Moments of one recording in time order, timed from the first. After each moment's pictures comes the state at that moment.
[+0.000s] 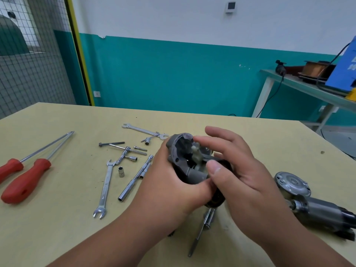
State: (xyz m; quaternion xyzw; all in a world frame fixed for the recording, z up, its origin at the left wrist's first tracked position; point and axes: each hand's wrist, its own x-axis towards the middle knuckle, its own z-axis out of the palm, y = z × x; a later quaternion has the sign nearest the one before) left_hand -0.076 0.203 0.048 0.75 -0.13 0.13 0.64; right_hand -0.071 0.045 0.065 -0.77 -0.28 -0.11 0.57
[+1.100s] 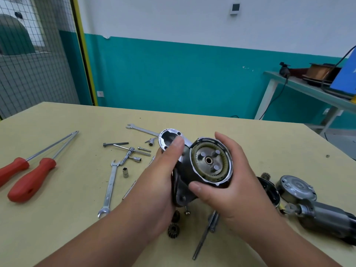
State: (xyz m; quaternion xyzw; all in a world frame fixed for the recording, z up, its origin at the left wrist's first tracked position) left_hand -0.063 0.217 0.044 0.48 0.00 -0.10 0.87; right_hand -0.061 0.052 0.048 -0.81 -0.19 -0.06 0.56
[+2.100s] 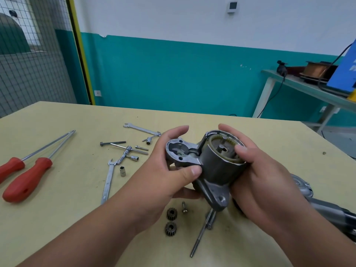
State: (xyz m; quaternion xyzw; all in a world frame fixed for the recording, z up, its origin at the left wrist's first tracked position) left_hand -0.055 0.229 0.037 0.62 -0.10 -0.03 0.78; right_hand -0.040 0.030 0.058 -0.56 -0.13 0.09 0.81
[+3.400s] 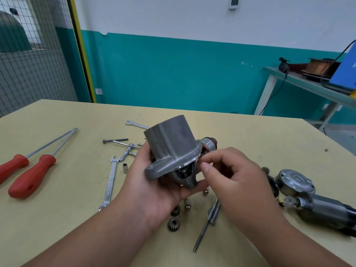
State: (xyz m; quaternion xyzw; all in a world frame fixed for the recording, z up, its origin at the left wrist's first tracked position) left_hand -0.053 0.228 0.029 0.32 0.02 -0.11 0.94; right_hand -0.064 0.059 0.048 -0.81 -0.15 -0.15 0.55
